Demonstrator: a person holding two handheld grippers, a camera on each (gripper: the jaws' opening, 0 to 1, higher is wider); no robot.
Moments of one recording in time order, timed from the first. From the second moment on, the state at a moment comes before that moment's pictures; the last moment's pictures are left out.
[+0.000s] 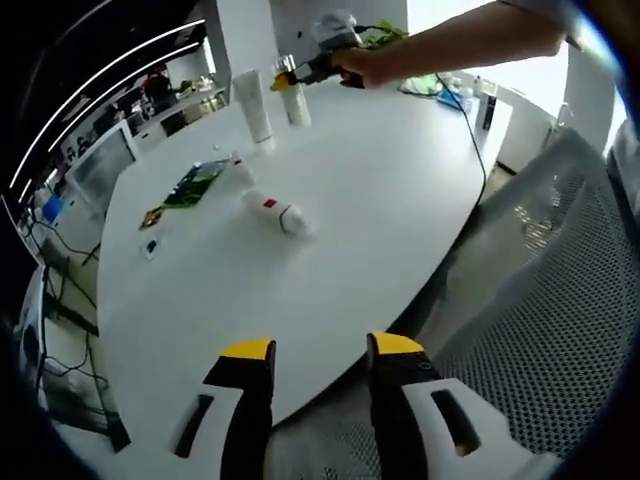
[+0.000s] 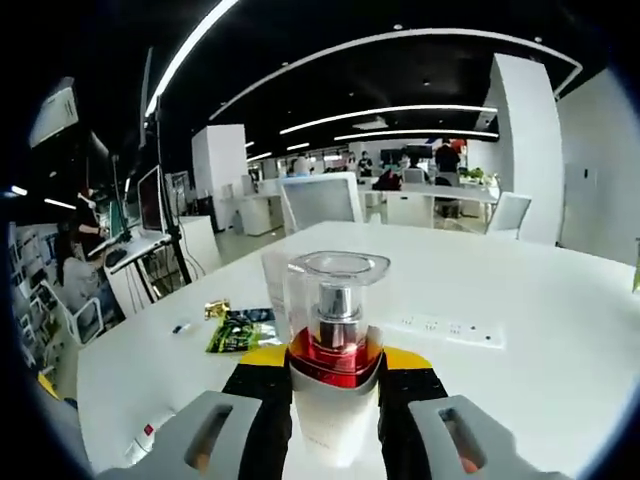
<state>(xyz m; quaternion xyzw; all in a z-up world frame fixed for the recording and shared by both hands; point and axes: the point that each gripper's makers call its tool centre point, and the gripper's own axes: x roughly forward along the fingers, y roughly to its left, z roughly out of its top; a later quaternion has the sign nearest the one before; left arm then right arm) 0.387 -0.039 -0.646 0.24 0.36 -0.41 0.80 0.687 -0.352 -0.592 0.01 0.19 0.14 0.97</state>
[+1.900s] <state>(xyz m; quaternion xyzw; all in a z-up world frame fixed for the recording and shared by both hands) 0.386 -0.036 -0.652 0.24 0.37 -0.41 0.80 0.710 -0.357 -0.623 -0.02 0.12 0.12 0.99</state>
